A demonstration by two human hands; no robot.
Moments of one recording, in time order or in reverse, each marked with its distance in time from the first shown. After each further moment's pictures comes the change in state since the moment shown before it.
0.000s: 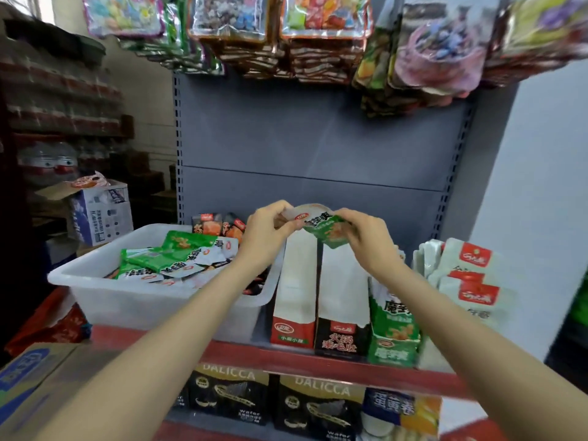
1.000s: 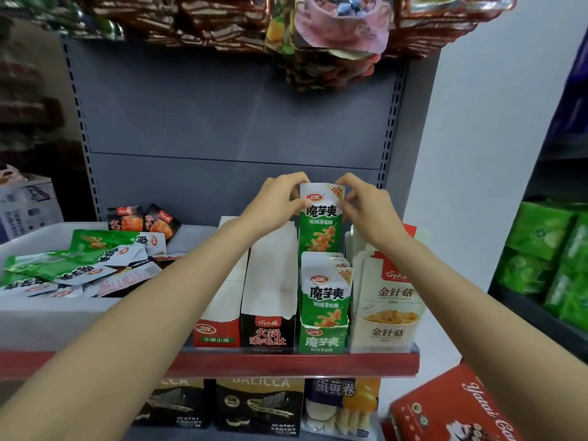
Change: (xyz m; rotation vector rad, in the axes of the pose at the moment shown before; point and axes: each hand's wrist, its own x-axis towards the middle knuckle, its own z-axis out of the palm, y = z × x) left_hand 0.053 0.052 0.120 0.242 -0.352 0.114; right_hand -0.015 0.087 -0.079 -0.089 0.012 0.188
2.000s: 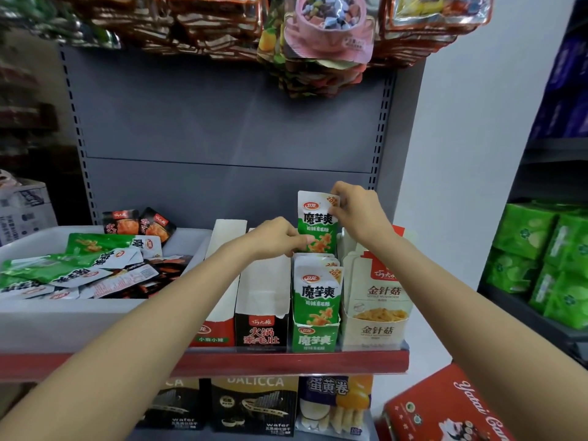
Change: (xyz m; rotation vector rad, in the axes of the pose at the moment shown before) left_hand -0.023 -0.009 0.024 0.061 -0.381 -0.267; right_hand 0.001 -0.005 -0.003 -0.076 -0.032 0.100
